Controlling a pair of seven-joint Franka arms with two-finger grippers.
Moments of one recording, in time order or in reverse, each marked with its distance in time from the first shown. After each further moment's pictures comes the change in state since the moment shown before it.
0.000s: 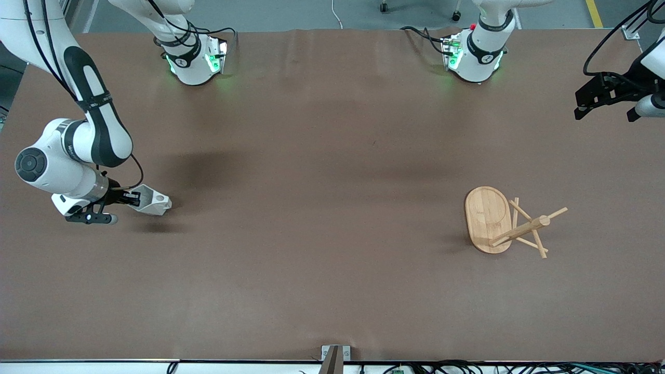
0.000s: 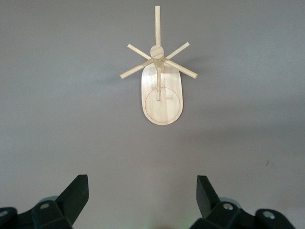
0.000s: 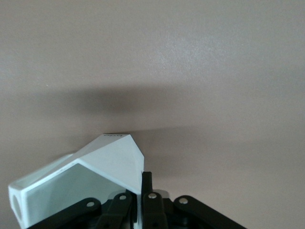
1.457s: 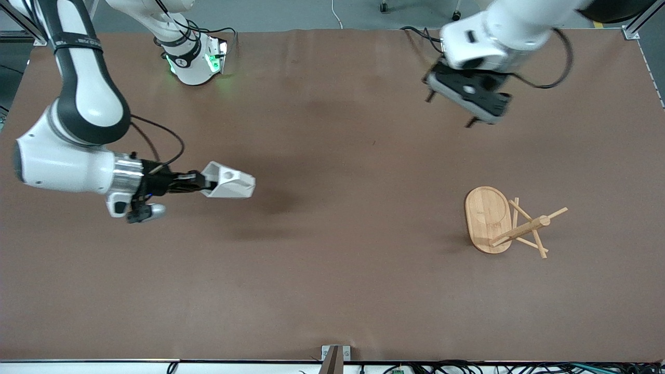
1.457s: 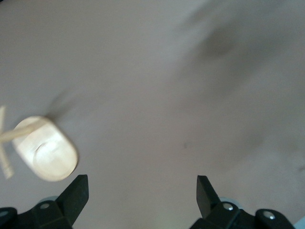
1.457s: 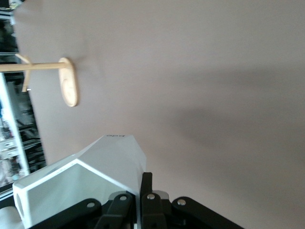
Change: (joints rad) left arm -0.249 0.116 -0.261 -0.002 -0.160 0.173 0.145; right arm 0.179 -0.096 0.191 0.284 0.806 -0.493 -0.059
